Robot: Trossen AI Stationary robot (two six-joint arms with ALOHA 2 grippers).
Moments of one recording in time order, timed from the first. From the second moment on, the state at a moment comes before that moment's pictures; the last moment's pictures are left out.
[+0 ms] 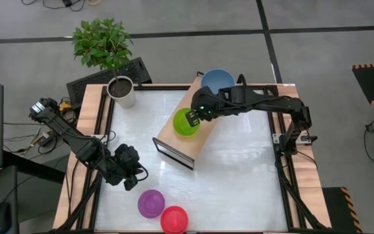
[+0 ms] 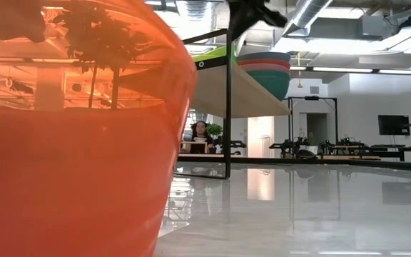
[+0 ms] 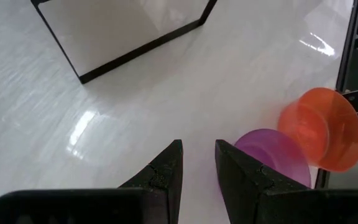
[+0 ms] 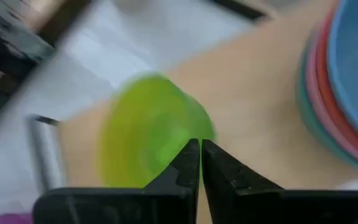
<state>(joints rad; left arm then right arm) -0.65 1.13 0.93 -0.78 -0.41 -1.06 -0.06 1.78 1.95 -1.15 0.32 0.84</state>
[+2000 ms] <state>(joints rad) -0.64 1.72 0.93 -0.17 0.12 -1.21 0.85 1.82 1.95 -1.34 0.43 1.39</state>
